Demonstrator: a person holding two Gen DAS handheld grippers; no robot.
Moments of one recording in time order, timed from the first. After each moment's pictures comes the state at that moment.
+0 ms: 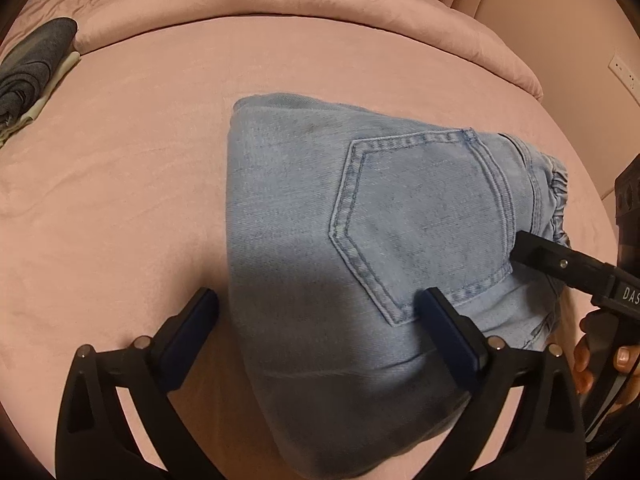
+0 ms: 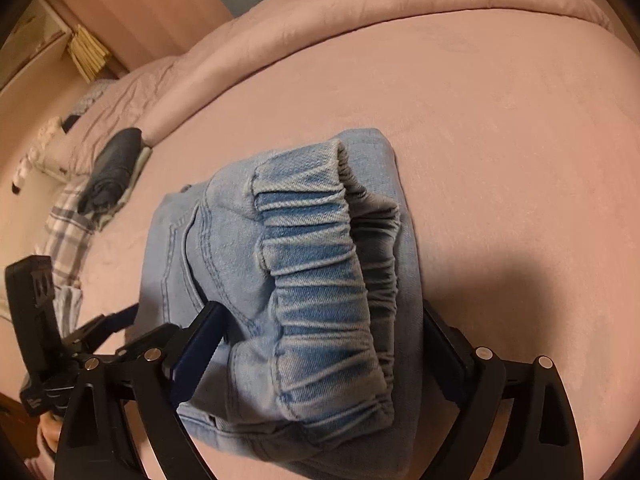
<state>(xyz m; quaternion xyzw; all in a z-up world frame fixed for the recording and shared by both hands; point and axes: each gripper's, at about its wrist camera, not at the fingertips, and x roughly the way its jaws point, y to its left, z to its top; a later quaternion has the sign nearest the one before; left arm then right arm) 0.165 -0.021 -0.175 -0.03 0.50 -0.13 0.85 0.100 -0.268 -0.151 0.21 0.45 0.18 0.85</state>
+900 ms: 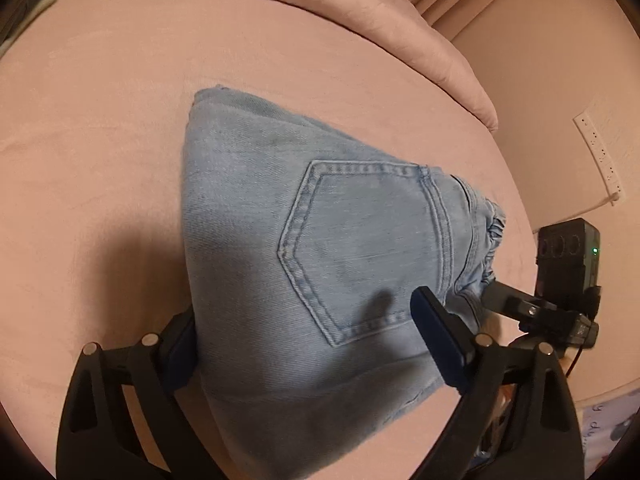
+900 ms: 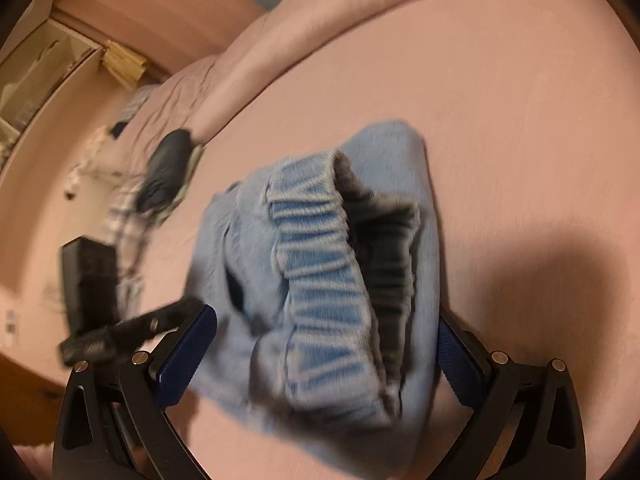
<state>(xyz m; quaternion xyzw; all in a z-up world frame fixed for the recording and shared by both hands) 0.184 -0.011 -0.167 -0.16 0.53 -0.22 0.80 0.108 -0.292 -0.157 0.27 0.46 0.30 0.79</state>
